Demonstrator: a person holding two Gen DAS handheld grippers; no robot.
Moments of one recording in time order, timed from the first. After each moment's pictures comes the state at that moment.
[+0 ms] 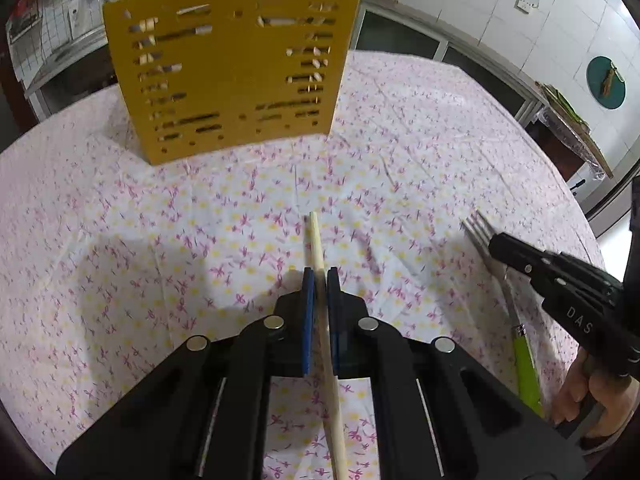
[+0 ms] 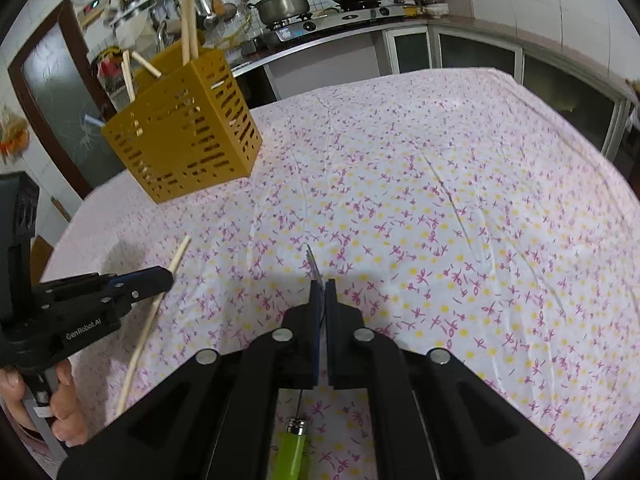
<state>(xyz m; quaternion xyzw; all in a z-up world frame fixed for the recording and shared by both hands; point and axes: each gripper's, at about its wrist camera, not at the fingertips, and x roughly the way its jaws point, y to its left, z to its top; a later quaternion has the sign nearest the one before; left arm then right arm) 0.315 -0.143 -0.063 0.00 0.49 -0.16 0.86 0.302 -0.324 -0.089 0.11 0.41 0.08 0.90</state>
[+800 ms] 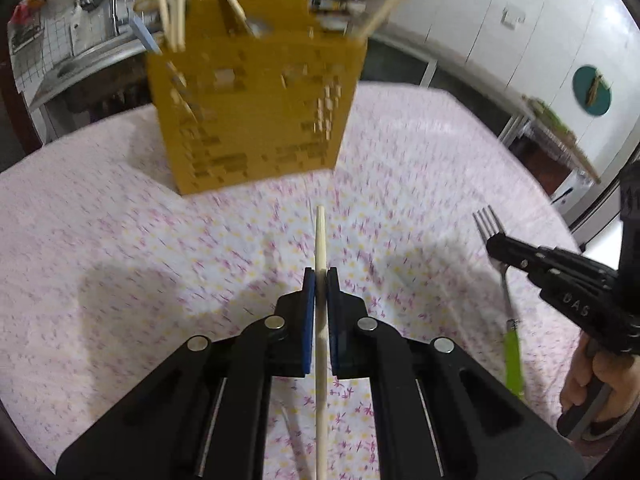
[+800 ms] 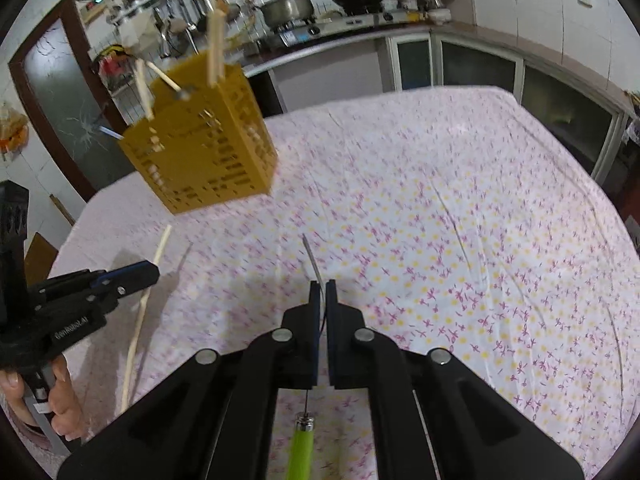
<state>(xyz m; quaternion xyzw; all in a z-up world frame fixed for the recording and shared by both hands) 0.300 -0.115 -0.017 -0.01 0.44 -0.18 0.88 0.294 -0.314 -0.048 0.10 0.41 0.08 0.90</state>
